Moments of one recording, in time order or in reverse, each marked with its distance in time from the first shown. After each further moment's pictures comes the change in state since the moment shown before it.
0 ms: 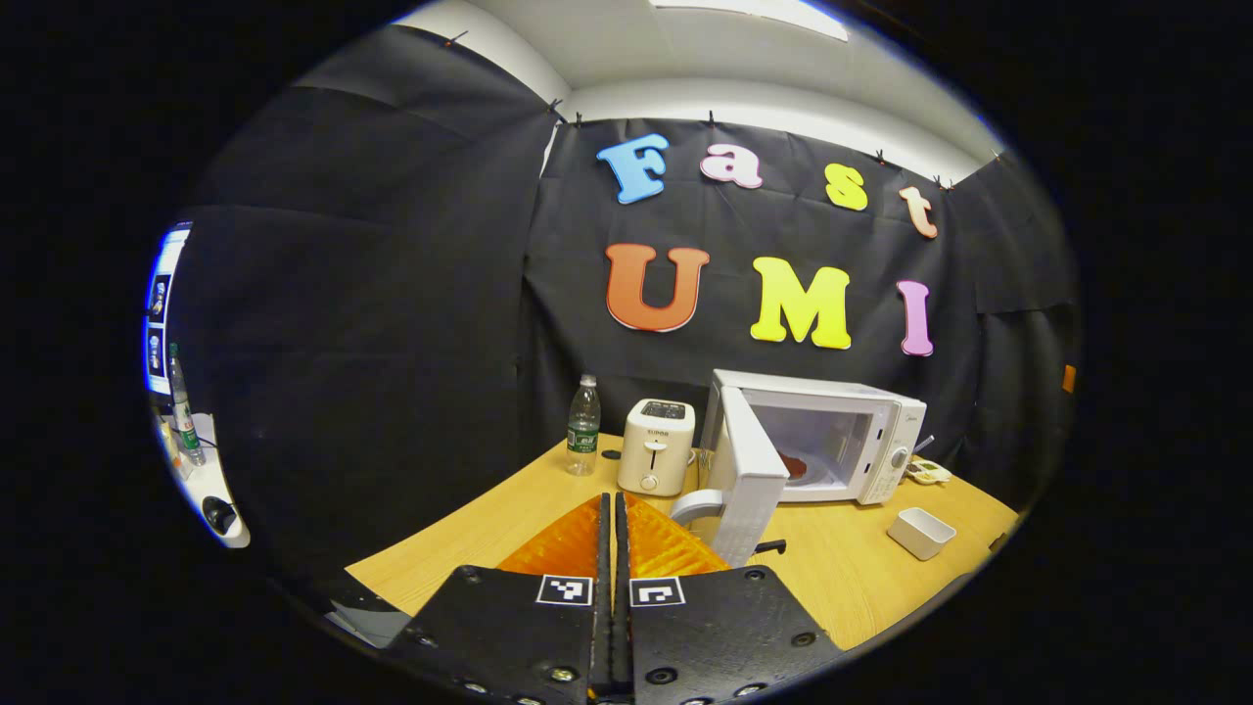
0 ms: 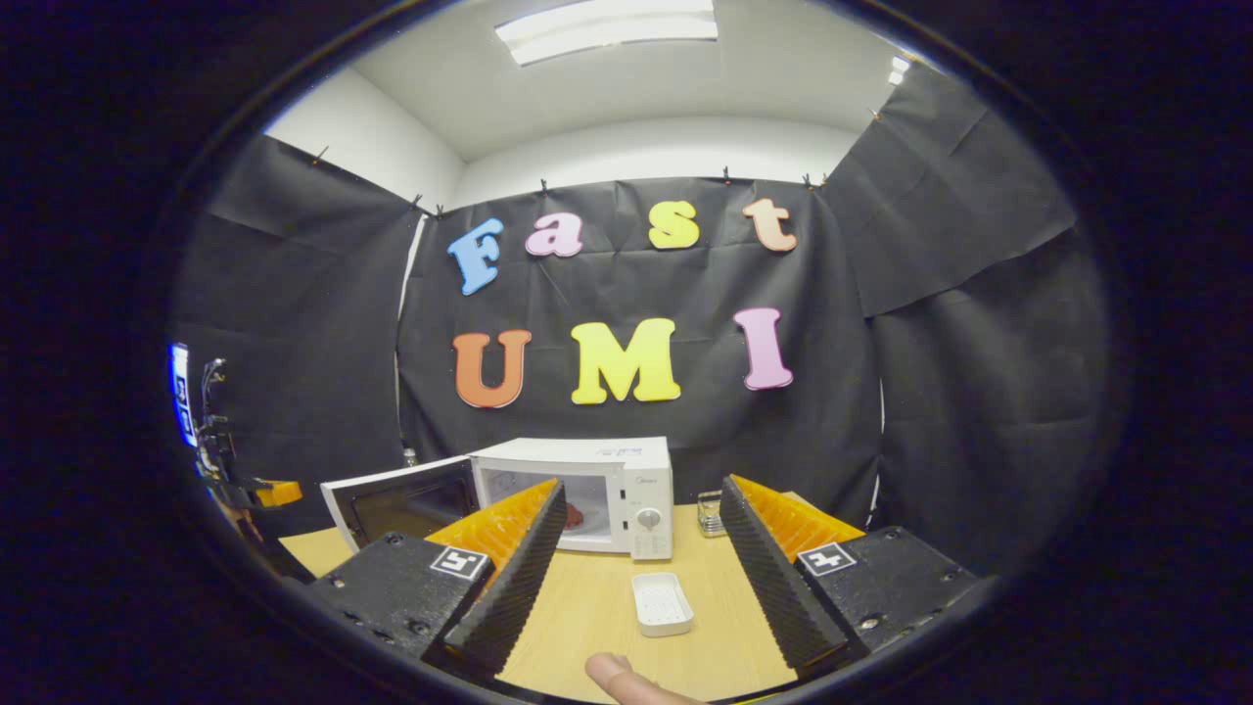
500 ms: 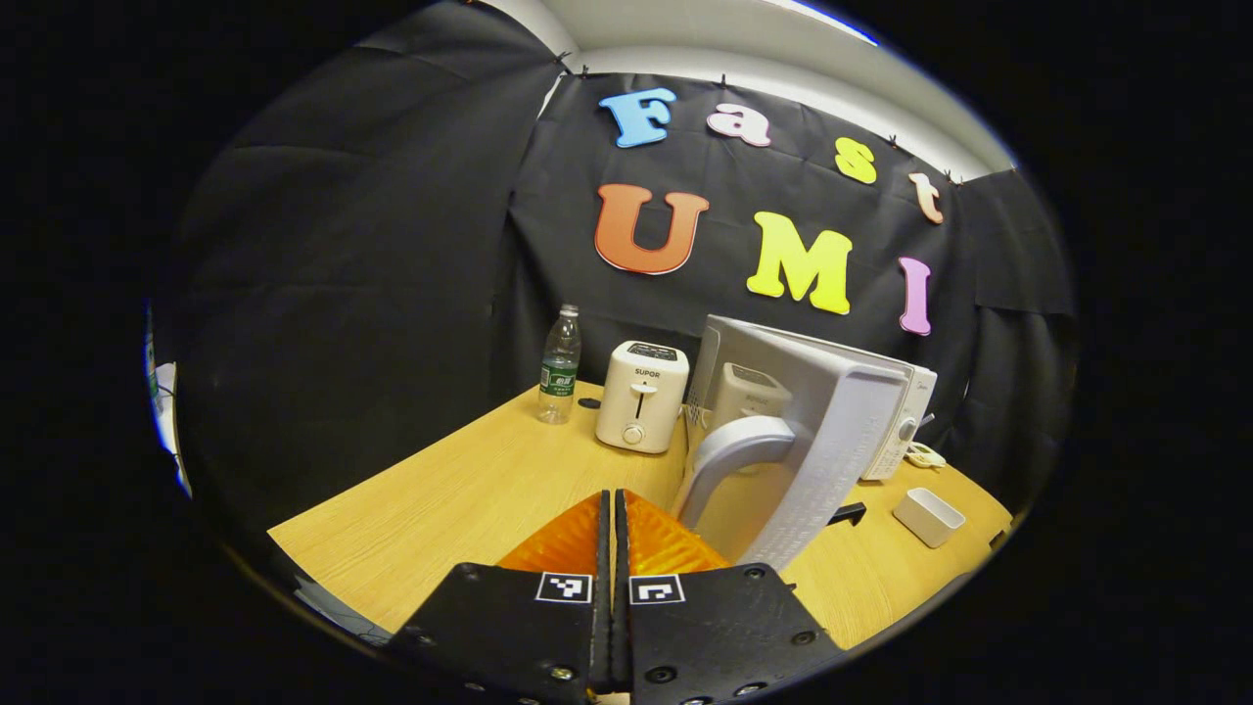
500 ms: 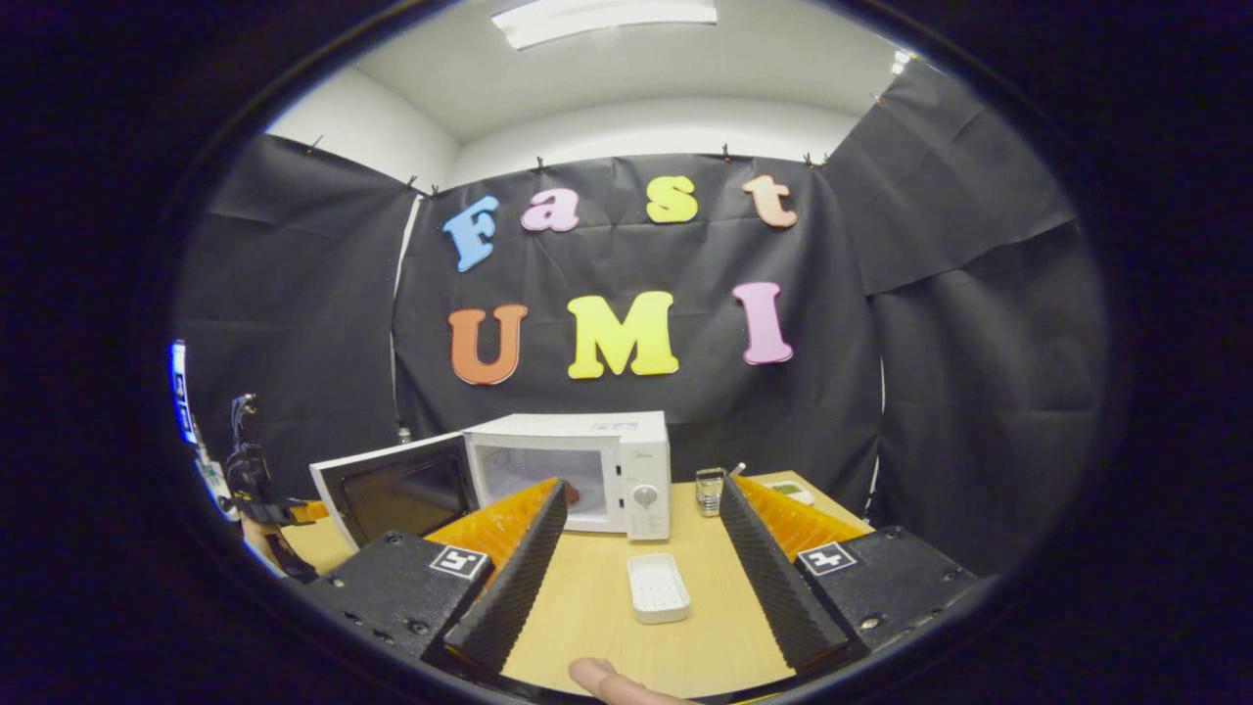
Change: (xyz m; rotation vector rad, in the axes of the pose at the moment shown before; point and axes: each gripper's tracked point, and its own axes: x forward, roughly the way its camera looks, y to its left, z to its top) left arm 0.041 -0.009 -0.054 -0.058 0.100 -0.057; right arm 0.008 -0.004 -0.023 0.006 0.065 0.008
